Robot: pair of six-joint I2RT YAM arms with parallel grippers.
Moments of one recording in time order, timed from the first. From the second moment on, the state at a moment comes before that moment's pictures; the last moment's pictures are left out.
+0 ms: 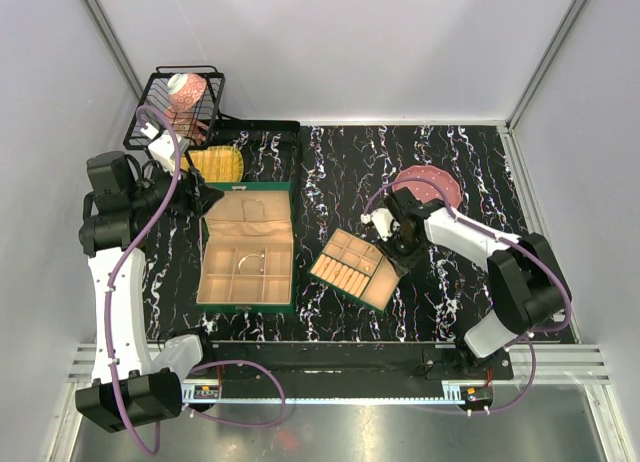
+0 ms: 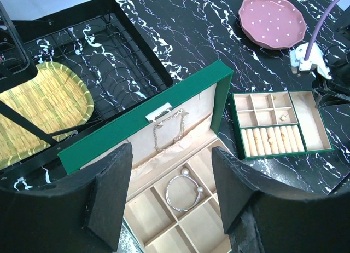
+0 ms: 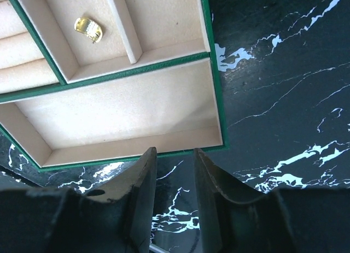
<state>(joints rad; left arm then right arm) 0.23 1.01 1.22 -0.72 0.83 0.27 0.49 1.58 0.97 -0.76 -0.13 -0.31</state>
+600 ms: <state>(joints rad) 0.23 0.99 1.22 -0.72 0.82 0.26 0.49 1.61 1.00 -0.79 -0.11 -0.28</state>
